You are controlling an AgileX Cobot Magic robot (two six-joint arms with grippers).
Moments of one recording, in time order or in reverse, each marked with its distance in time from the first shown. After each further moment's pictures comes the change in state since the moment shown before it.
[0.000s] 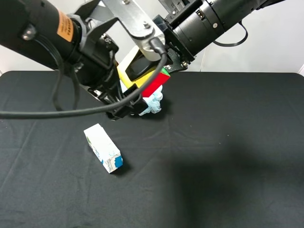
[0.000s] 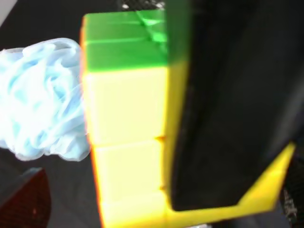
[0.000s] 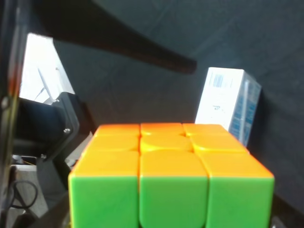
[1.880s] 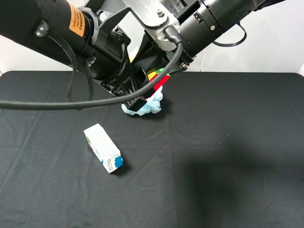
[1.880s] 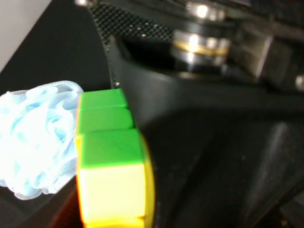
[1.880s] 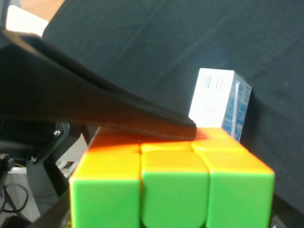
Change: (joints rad) left arm -0.016 0.022 -0.023 0.018 -0.061 -0.030; right arm 0.006 0.000 0.000 -0.013 -0.021 0.008
